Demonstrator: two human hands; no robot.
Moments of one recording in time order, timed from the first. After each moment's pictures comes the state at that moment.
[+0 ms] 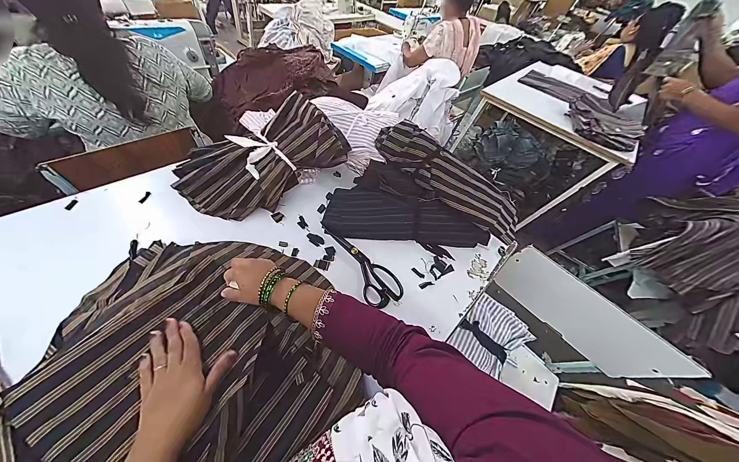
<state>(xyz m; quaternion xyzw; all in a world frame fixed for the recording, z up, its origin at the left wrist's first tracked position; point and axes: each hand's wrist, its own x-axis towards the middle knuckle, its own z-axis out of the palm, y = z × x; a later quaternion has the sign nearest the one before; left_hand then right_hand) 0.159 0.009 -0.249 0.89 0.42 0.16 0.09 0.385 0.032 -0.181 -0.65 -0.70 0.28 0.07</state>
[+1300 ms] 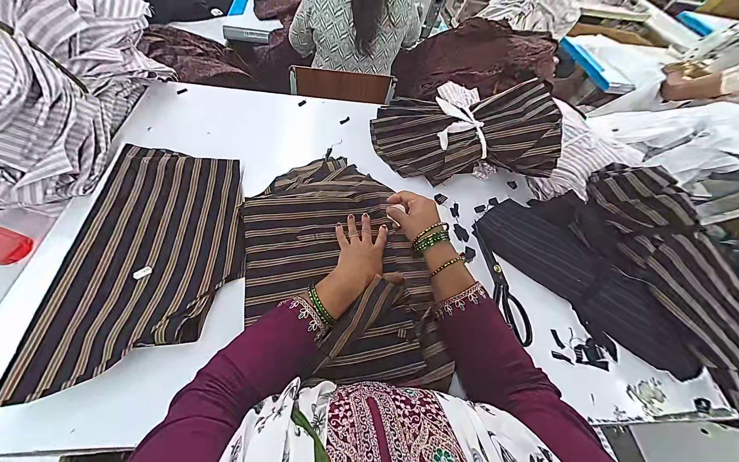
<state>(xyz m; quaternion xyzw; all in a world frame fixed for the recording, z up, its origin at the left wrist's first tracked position) 0.253 0.019 -0.189 0.84 0.46 -0.15 0.23 0.389 0.032 -0.167 -0.73 -0.58 0.26 0.26</state>
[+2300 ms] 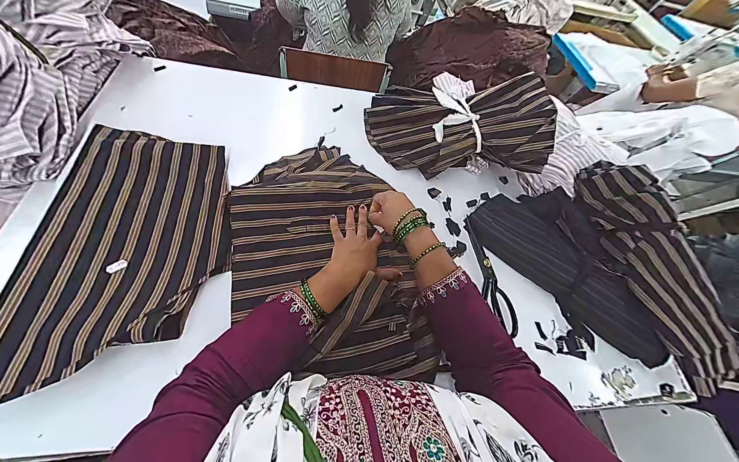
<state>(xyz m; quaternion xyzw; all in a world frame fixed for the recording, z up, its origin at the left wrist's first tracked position) 0.256 0.019 -0.196 0.85 0.45 -0.14 0.24 0.375 0.029 -0.166 -0.71 -0.65 0.25 0.08</state>
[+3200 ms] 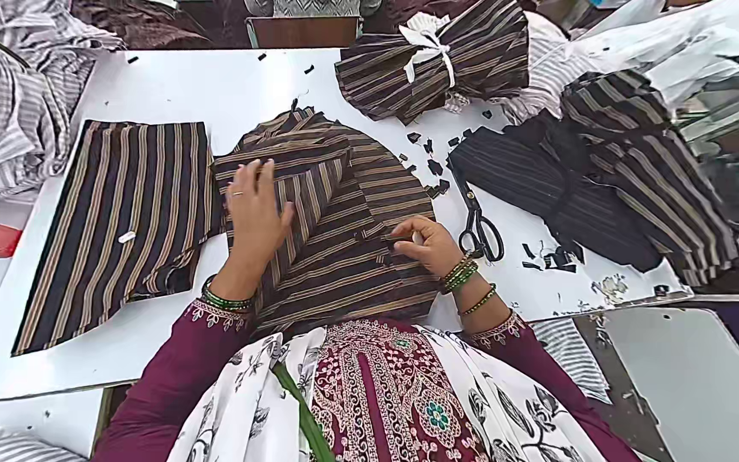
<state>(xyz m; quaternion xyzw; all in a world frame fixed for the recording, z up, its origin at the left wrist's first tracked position) 0.128 -0.017 -0.186 0.81 0.52 0.23 0.13 0.413 -0.142 -0.198 -0.63 -0.56 0.40 0.36</state>
